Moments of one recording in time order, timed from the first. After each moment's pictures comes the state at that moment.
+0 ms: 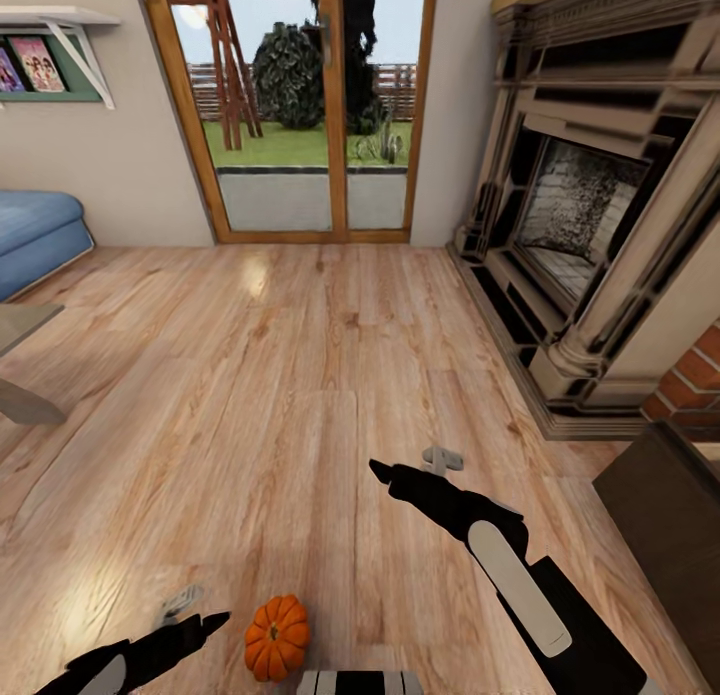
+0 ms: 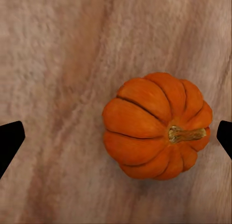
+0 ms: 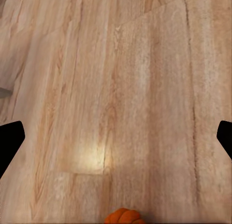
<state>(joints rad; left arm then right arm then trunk) -0.46 0.30 -0.36 -0.33 0.84 0.22 -0.44 -0.43 -0.10 0.45 -1.53 -0.96 0.53 -0.34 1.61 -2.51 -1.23</state>
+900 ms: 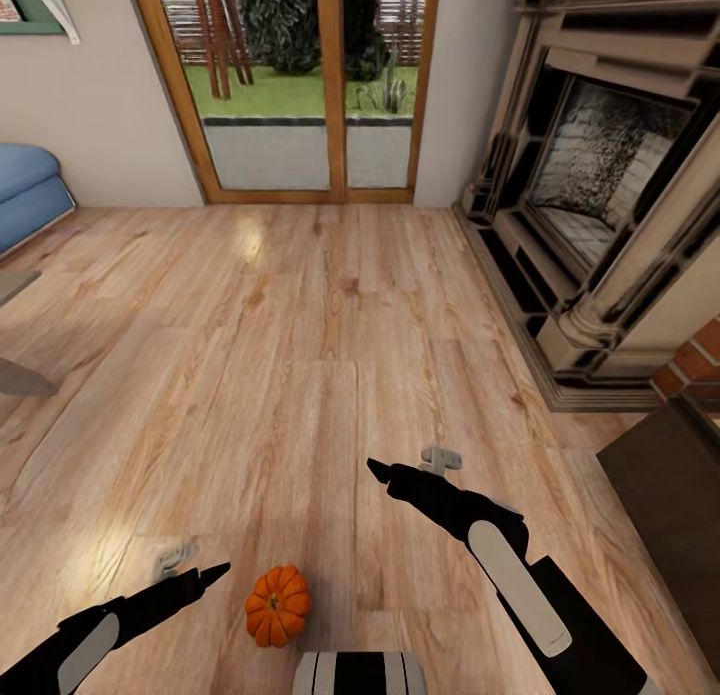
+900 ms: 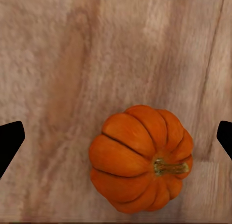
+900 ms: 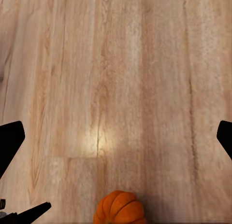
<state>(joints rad) -0.47 0.37 -0.34 -0.50 0.85 0.23 -0.51 -0.43 -0.10 0.45 -1.53 -0.96 0.53 -0.31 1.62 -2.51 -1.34</state>
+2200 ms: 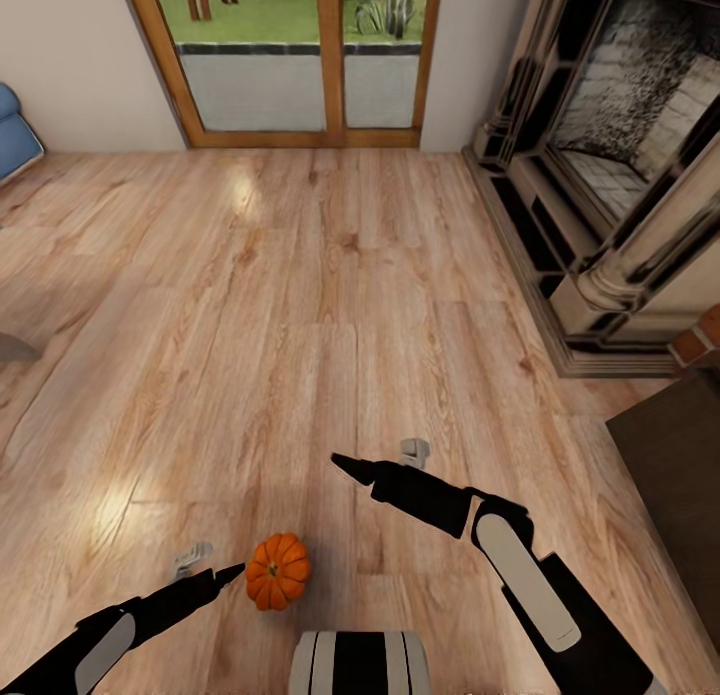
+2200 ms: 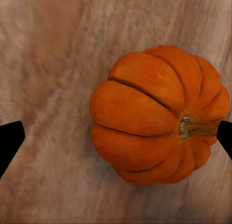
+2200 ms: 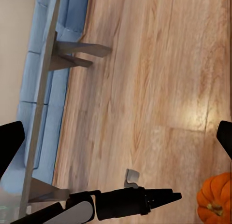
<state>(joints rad) -0.47 0.33 -0.35 -0.51 0.84 0.23 -0.53 -0.43 -0.10 0.42 -1.55 -1.04 0.61 0.18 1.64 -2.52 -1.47</state>
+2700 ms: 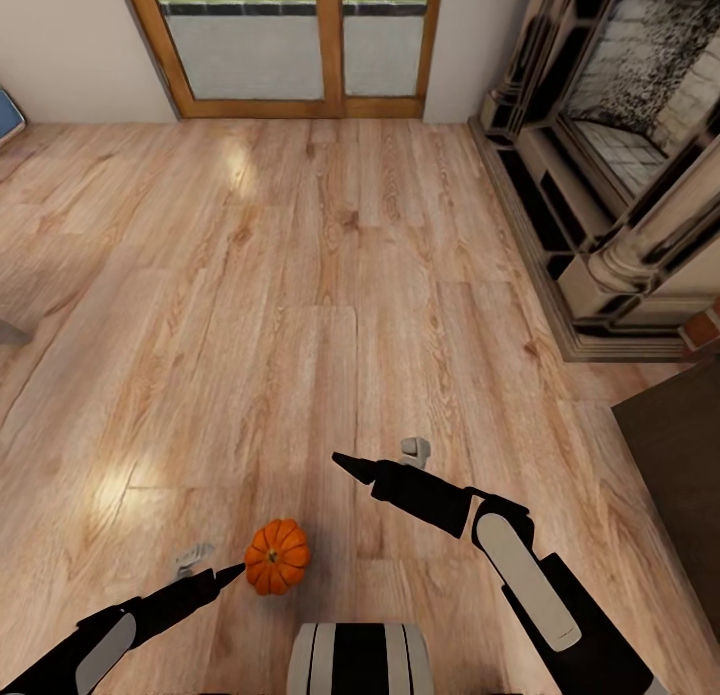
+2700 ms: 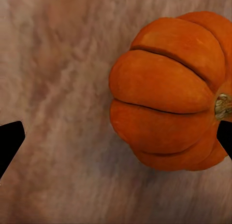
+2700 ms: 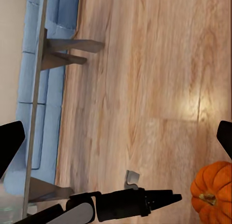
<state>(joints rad) -0.47 0.33 -0.35 -0.51 0.84 0.22 -0.52 -0.43 -0.10 0.42 -1.55 -1.04 0.61 0.18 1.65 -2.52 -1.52</state>
